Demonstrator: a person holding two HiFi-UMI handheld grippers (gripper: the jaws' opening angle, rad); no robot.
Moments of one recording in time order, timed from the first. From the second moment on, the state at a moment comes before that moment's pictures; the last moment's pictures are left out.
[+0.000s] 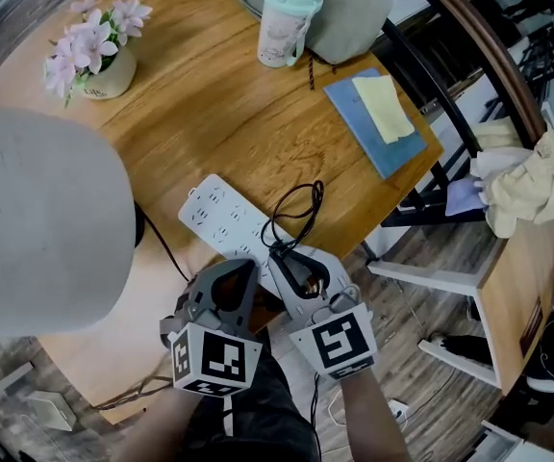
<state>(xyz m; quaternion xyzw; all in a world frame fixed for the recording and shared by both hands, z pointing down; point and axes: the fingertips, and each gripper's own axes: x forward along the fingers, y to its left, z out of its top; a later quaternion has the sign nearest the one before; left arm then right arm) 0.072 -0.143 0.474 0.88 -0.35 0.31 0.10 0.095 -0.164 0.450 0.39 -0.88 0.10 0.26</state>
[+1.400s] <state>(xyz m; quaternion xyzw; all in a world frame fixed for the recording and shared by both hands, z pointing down) 0.077 -0.148 0.473 0.87 -0.36 0.31 0.10 0.111 -0.167 0.446 0.41 -0.88 0.18 0.18</state>
